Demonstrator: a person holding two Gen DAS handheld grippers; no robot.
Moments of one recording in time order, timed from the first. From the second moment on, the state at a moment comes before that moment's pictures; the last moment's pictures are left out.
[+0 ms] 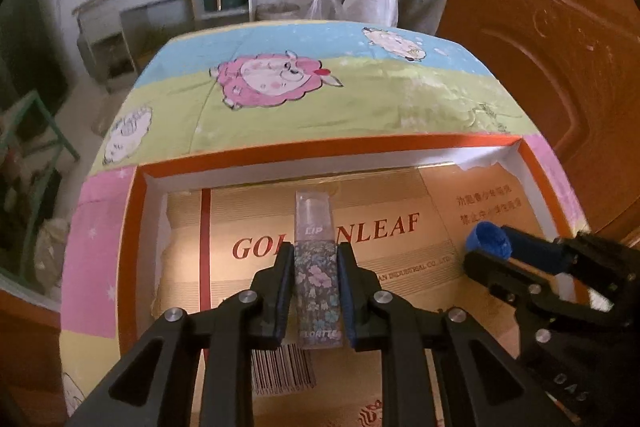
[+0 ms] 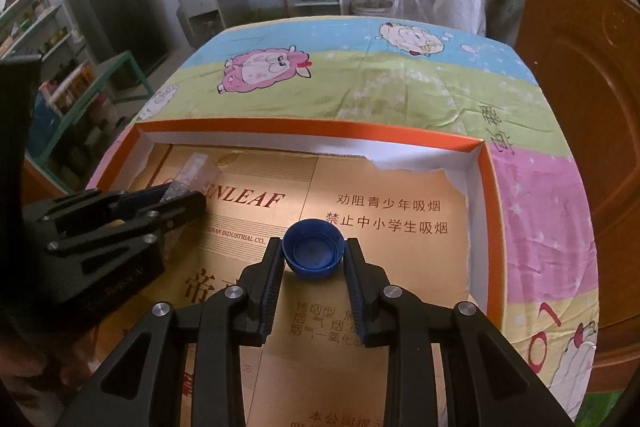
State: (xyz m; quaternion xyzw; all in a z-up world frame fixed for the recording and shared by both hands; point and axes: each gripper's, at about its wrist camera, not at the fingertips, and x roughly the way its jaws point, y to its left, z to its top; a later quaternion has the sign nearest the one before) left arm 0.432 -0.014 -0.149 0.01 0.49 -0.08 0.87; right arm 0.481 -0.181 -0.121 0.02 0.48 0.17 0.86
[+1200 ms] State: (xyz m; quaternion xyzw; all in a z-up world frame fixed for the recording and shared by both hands) left arm 0.268 0.010 -0.051 -0.02 0.34 -0.10 0.93; right arm 0.314 -0.210 -0.049 0.05 0.39 0.13 0.91
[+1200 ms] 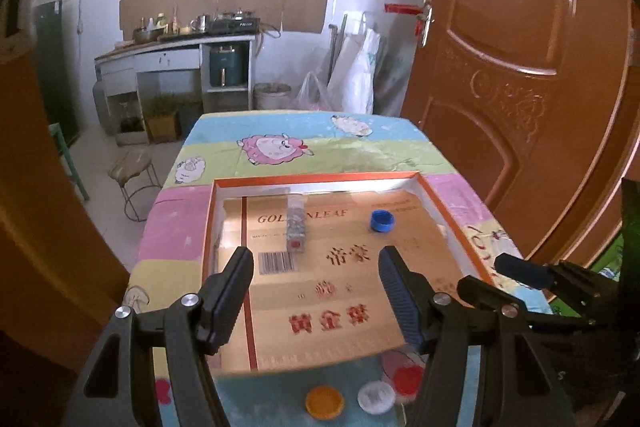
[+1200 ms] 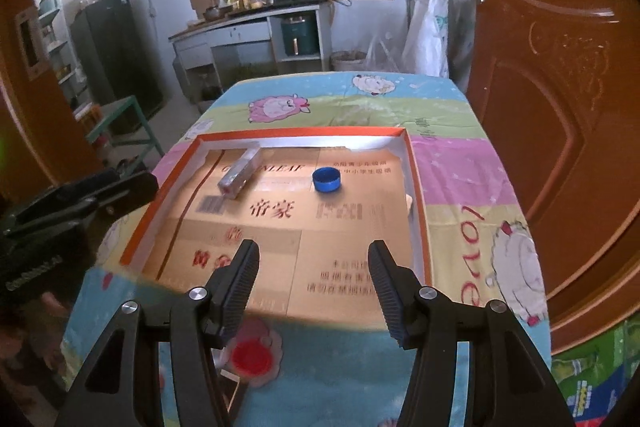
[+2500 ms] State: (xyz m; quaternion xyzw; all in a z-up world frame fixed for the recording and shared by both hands) left arm 0.125 0.025 -0.090 0.00 0.36 -0.07 0.93; right arm 0.163 -0.196 -0.087 0.04 0.43 0.12 0.89
